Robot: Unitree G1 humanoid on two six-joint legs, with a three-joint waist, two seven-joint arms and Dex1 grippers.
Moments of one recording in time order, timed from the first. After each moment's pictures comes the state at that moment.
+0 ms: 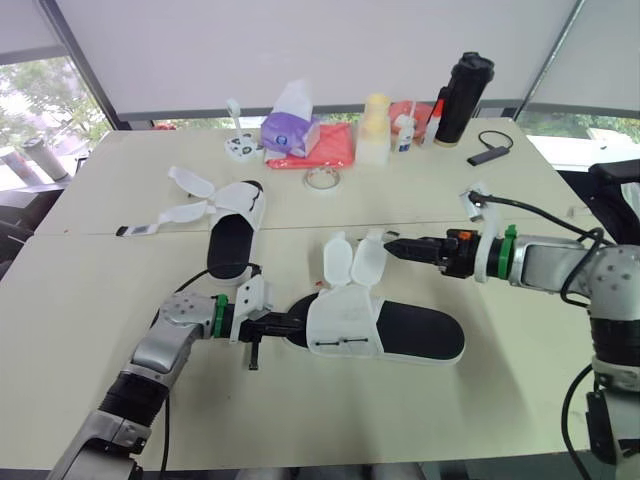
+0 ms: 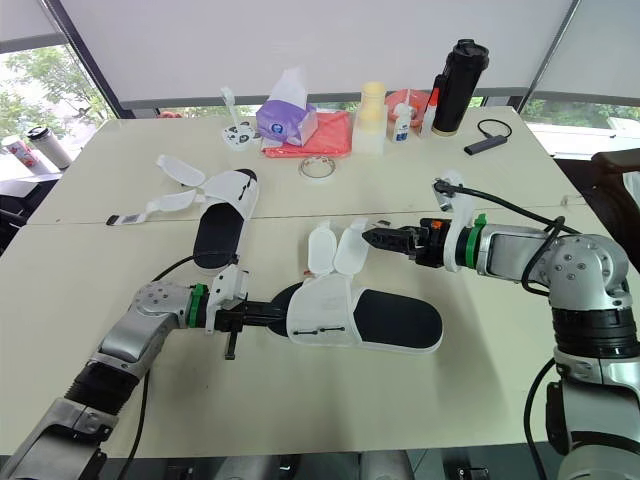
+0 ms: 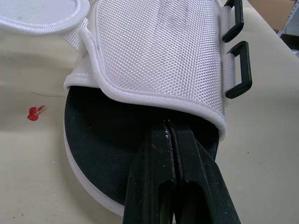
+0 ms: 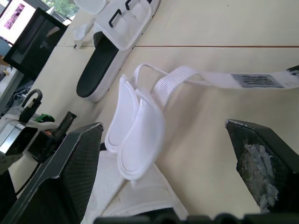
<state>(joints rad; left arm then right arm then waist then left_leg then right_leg) -0.37 0.53 -0.22 0.13 -0.29 0.08 -1.27 -0.65 -0.76 -0.13 -0.02 1.25 1.26 0.28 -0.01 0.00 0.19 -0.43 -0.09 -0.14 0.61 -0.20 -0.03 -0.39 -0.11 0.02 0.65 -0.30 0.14</state>
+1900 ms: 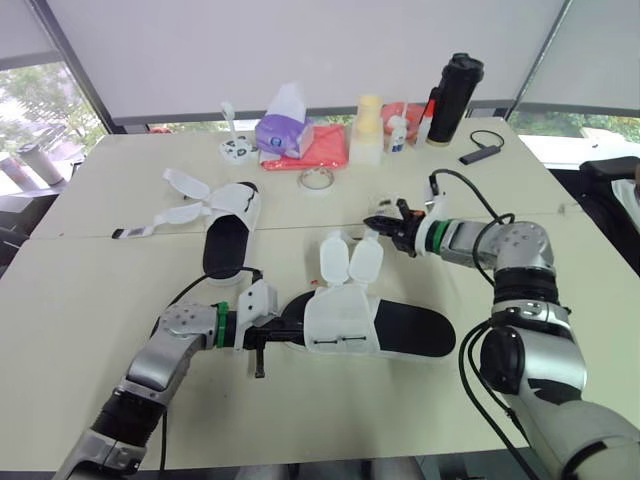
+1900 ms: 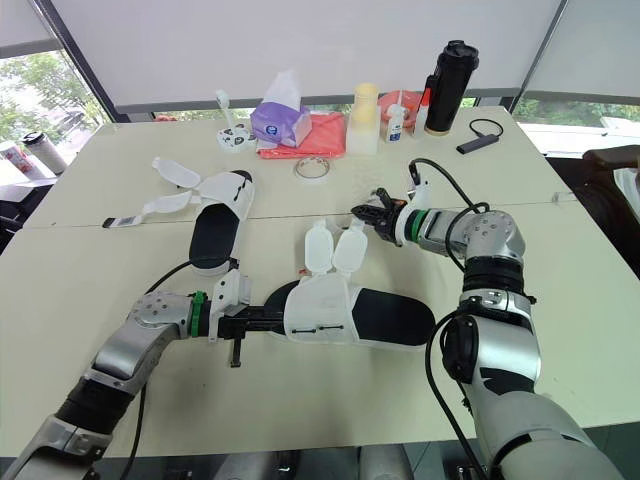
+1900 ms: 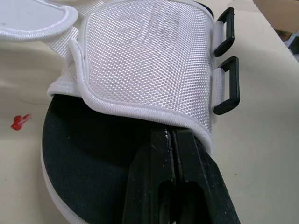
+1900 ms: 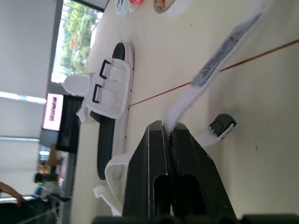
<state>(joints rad) -0.28 0.54 -0.21 -0.04 -0.30 0.19 -1.17 -0.96 -0.37 -0.36 0.59 0.87 1.22 0.27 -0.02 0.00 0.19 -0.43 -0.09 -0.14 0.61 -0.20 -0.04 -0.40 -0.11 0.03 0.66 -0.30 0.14</state>
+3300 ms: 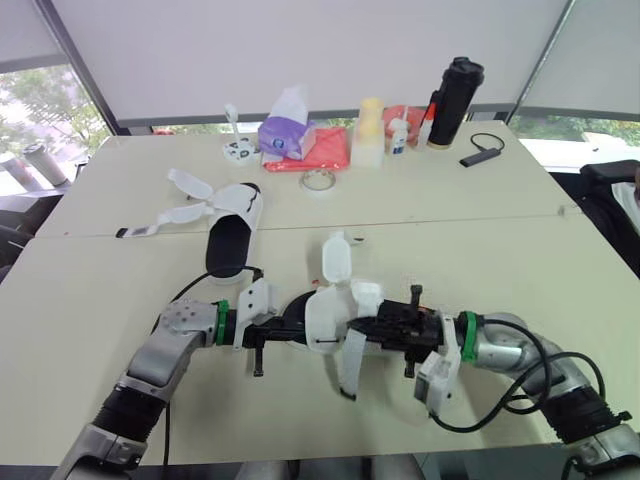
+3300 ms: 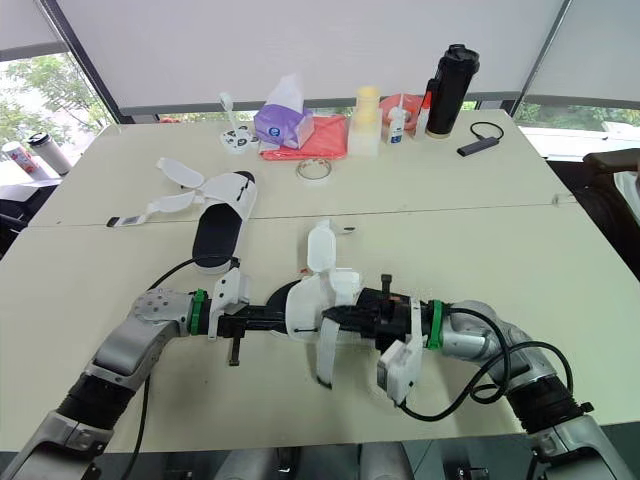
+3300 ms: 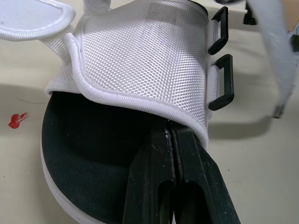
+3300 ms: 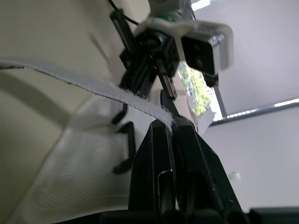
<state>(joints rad) -0.30 0.54 -0.21 -0.01 -0.29 0.19 -1.20 -0.28 -0.73 0.25 0.05 -0.35 -1.09 0.58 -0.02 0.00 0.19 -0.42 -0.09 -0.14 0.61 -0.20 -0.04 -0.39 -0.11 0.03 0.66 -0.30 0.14</state>
